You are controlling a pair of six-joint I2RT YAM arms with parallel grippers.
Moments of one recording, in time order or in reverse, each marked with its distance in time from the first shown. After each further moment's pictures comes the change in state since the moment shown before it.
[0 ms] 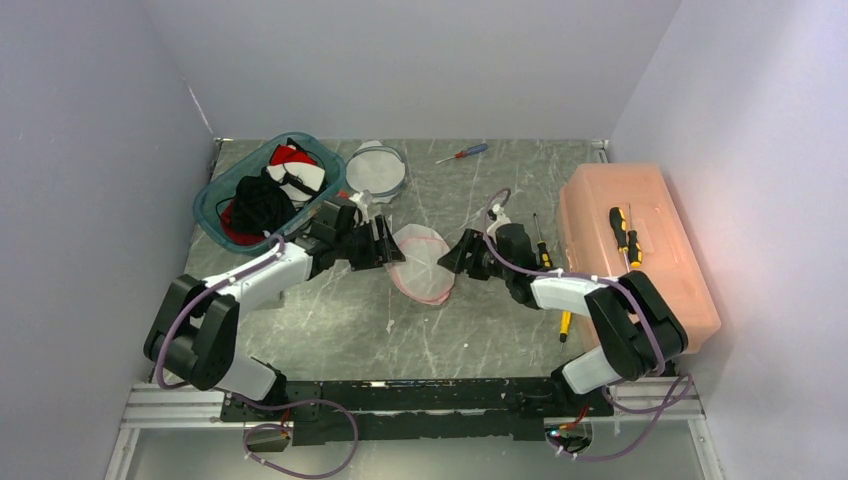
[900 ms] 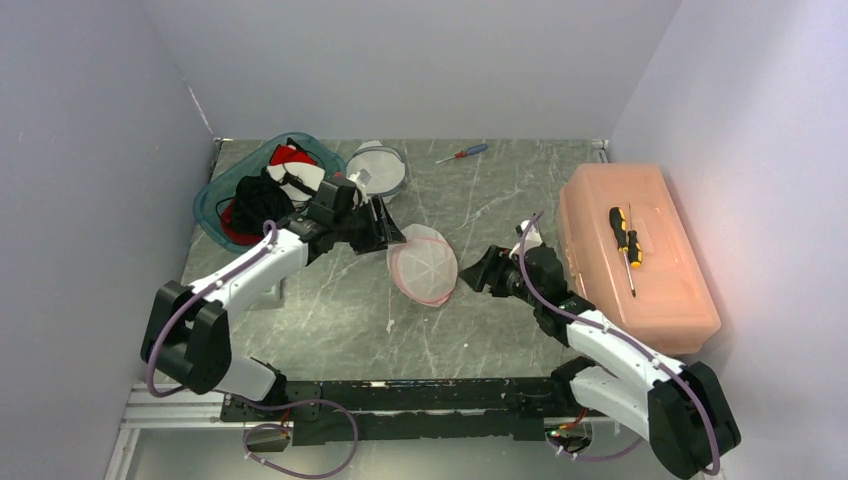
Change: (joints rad) left arm -0.001 0.011 0.171 -0.119 0.005 -0.087; right arm -0.008 -0.522 -0.153 -0.281 0.116 -0.070
